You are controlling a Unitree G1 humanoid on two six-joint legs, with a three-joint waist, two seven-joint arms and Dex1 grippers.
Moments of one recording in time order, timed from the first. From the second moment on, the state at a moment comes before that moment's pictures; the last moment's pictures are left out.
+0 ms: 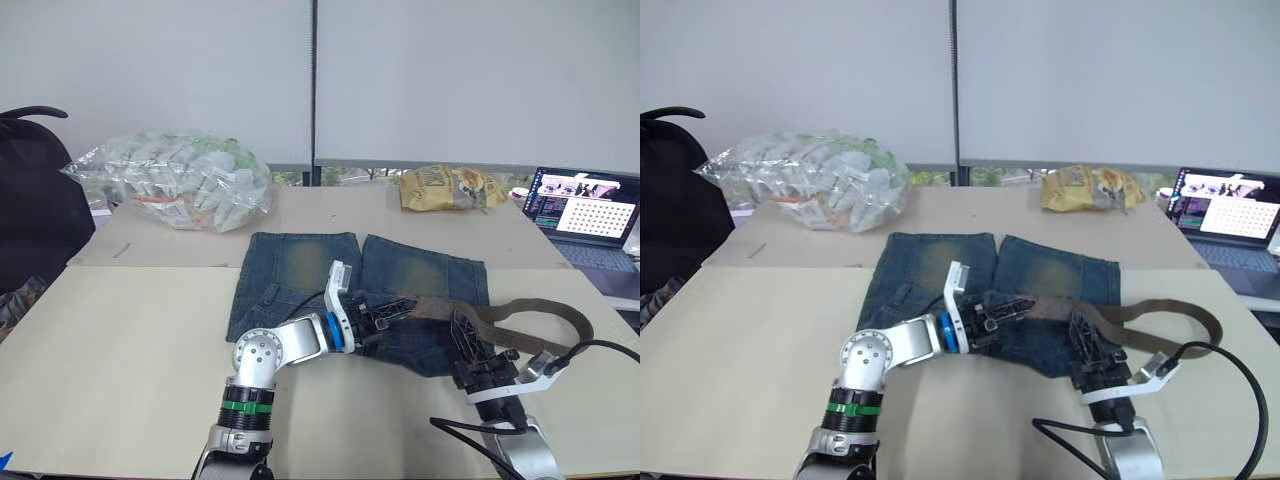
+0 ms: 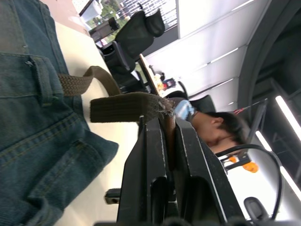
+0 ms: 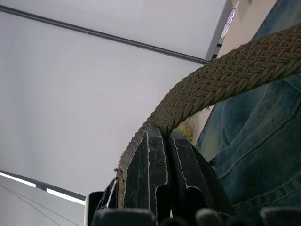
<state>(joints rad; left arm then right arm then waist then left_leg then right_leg) -0.61 -0.12 0.06 0.05 -1.06 1.11 -0.26 0.13 -0.03 -0.39 -0.37 1.52 0.49 0.22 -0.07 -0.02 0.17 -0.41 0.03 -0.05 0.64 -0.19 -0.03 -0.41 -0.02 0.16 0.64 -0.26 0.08</state>
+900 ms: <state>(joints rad) -0.48 0.42 -0.24 -0.39 -0.51 0.66 -0.66 -0.18 -0.38 -0.56 0.08 1.11 0.44 0.20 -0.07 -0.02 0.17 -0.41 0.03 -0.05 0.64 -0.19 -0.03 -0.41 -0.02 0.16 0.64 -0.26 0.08</state>
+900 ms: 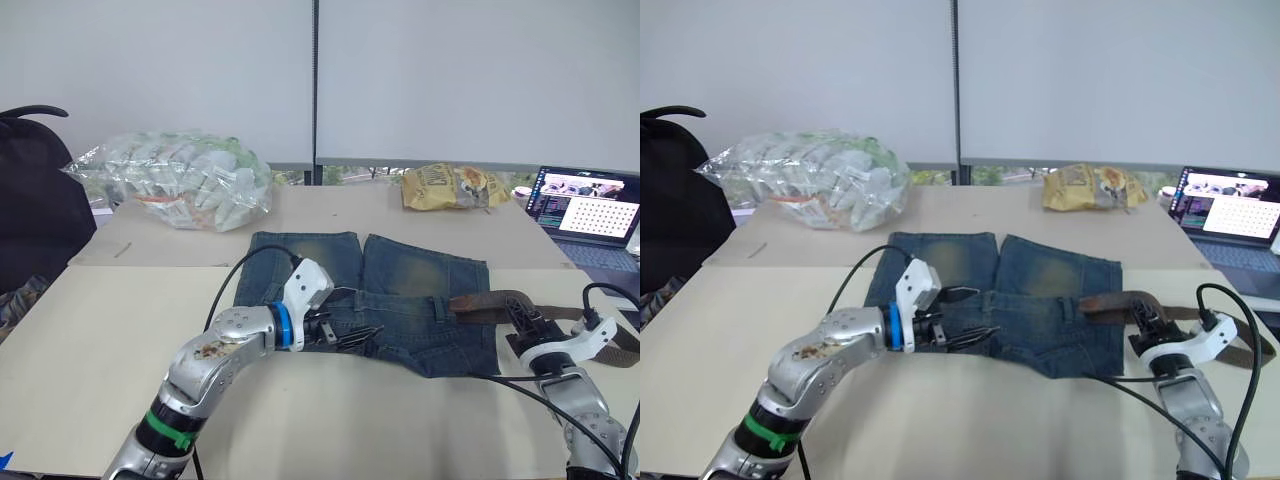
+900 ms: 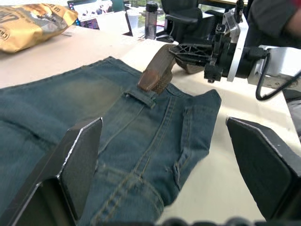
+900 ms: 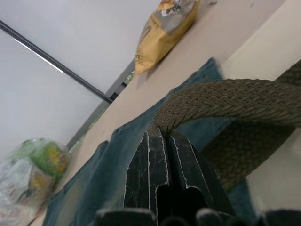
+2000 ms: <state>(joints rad) -0.58 0.52 -0.12 0.01 -0.41 0.36 -1.00 -0.26 -0.24 -0.44 0.08 0.92 0.46 0.32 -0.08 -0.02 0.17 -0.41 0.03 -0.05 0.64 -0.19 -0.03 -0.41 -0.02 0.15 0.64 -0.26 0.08</state>
